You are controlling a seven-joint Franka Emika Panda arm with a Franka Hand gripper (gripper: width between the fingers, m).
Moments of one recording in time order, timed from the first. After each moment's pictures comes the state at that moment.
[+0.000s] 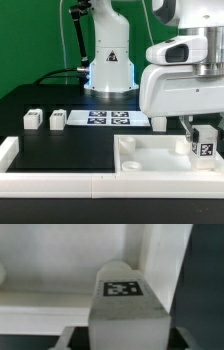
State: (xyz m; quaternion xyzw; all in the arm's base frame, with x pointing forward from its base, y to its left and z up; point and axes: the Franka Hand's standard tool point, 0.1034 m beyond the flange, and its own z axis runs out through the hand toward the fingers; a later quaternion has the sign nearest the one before) arm 0.634 0.119 0.077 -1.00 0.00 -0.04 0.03
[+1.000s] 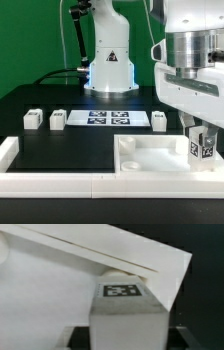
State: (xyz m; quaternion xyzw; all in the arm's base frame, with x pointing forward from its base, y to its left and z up) arm 0.632 0.109 0.074 -0.81 0.58 0.01 0.06
